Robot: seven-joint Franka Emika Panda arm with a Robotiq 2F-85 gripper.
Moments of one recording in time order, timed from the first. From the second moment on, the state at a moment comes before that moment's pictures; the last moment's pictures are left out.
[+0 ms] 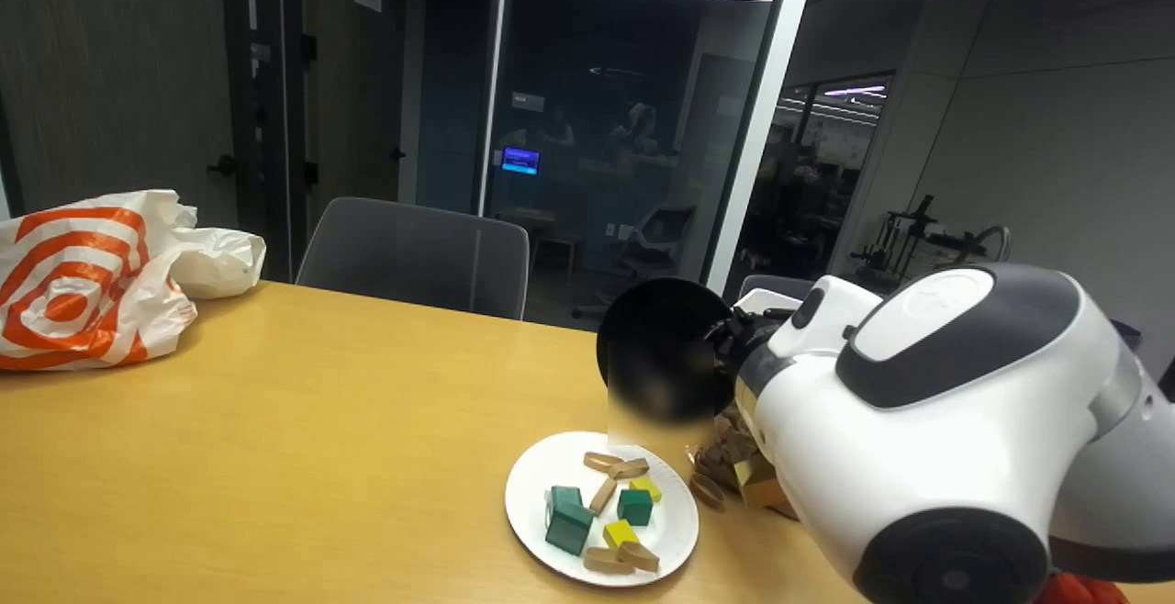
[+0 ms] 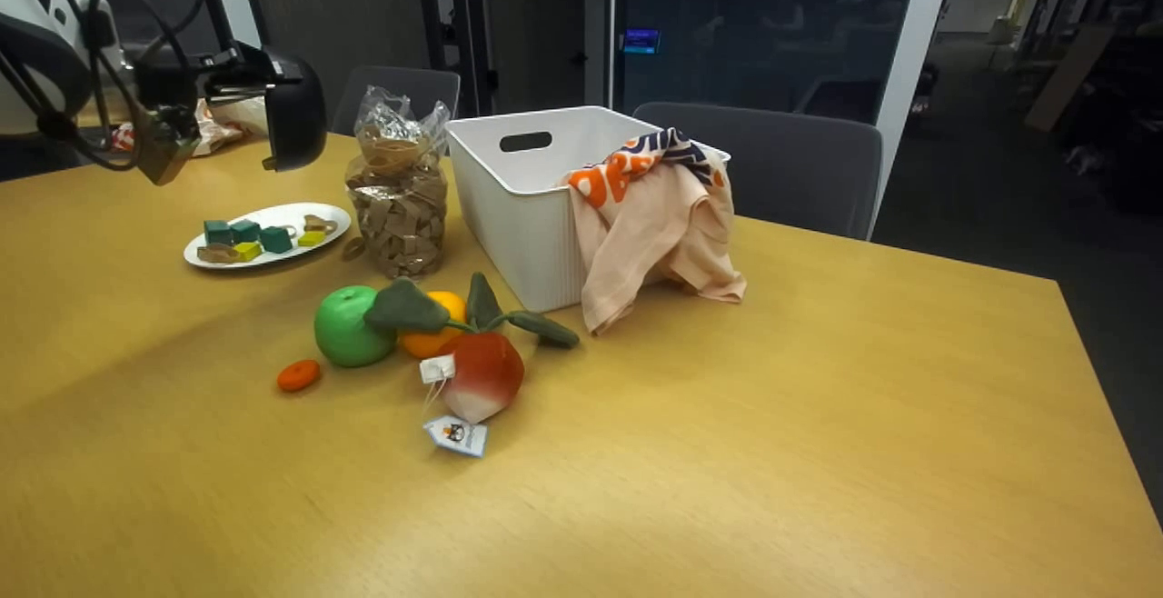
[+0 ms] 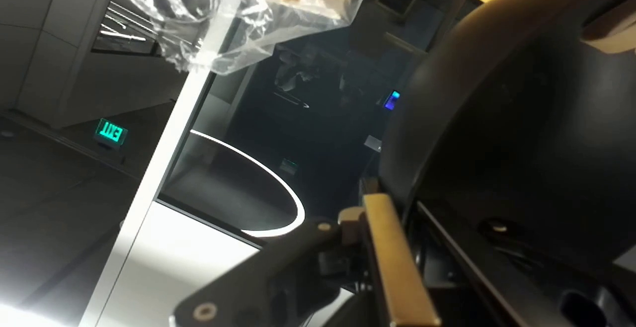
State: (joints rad) arm 0.40 0.00 0.34 -2.38 -2.08 2.09 2.02
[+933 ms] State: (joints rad) arm 0.40 0.03 0.36 -2.40 -2.22 1.92 2.02
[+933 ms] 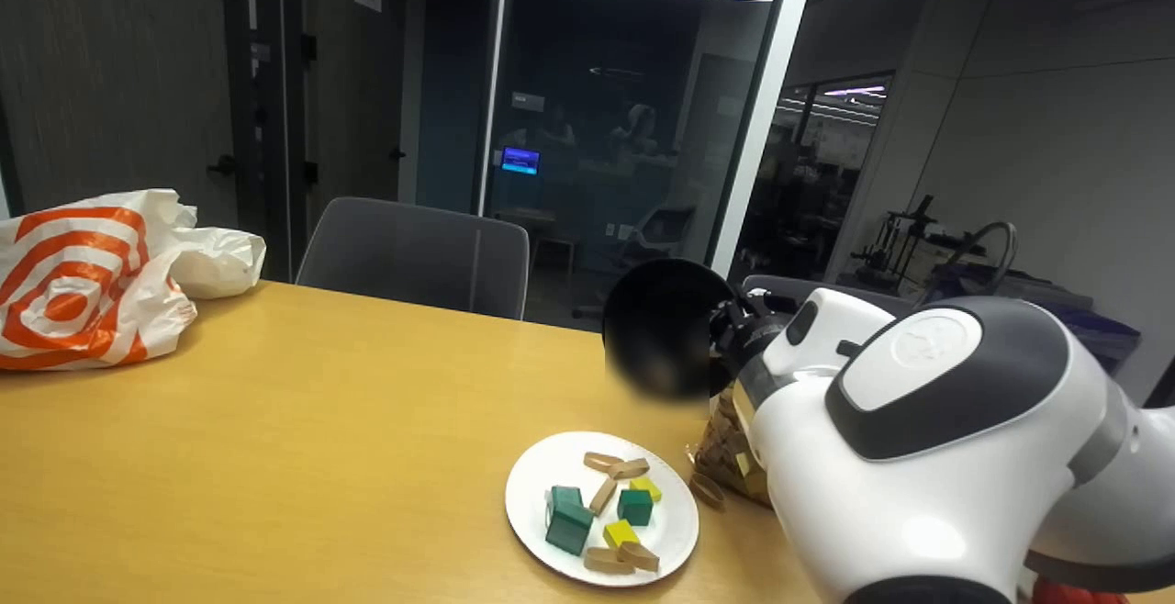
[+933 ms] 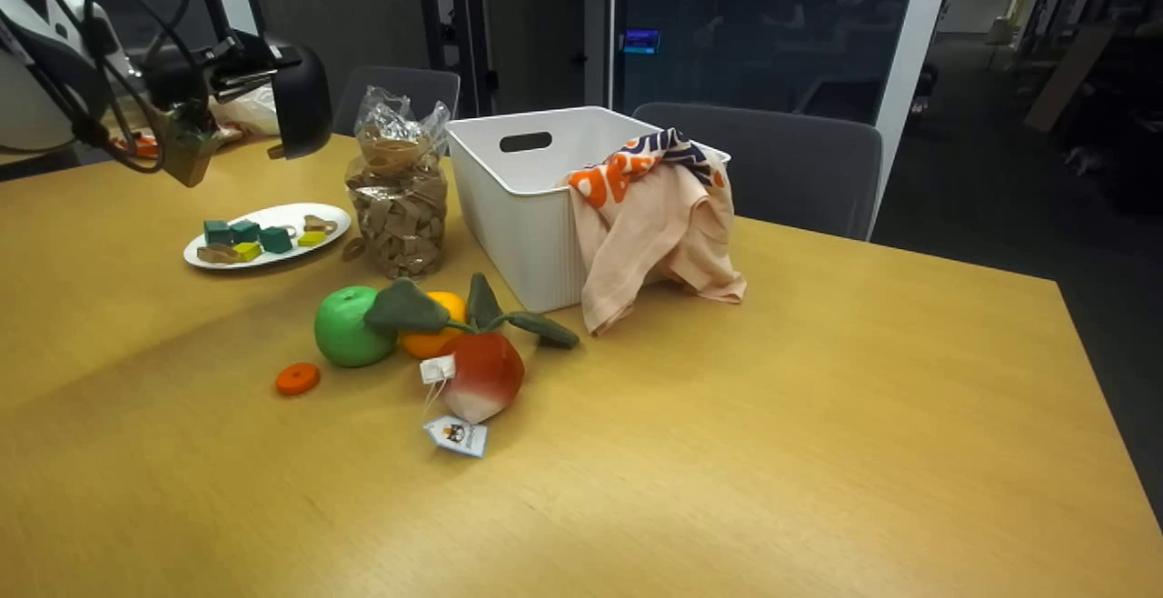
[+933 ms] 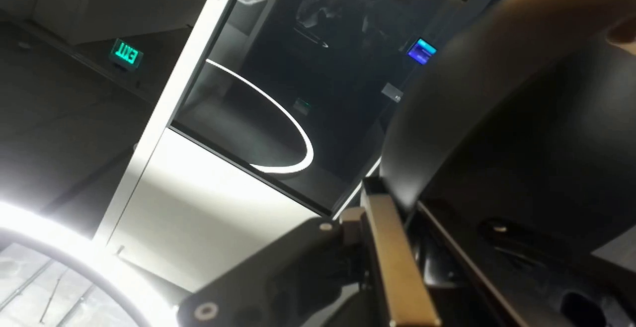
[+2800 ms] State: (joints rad) arm 0.42 0.06 0.41 -2.53 -2.41 1.66 1.93
